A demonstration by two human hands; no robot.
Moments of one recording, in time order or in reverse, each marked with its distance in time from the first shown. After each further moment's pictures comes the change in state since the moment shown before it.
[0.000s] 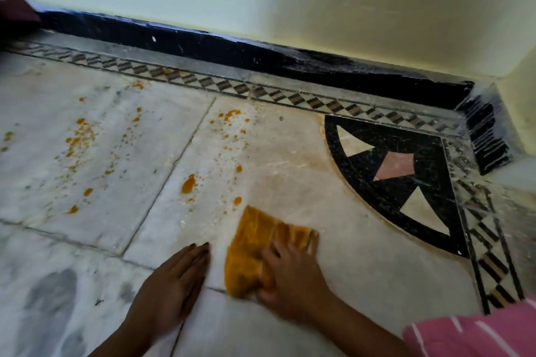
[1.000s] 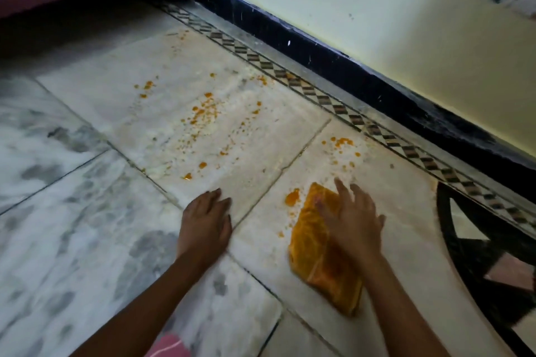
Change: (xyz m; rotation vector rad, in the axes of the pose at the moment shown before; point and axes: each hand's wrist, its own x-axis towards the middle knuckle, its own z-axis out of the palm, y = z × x) left_hand 0.000 -0.117 -0.016 -0.159 0.389 -0.635; right_hand 0.160 -0.060 -0.041 -0.017 0.067 0.341
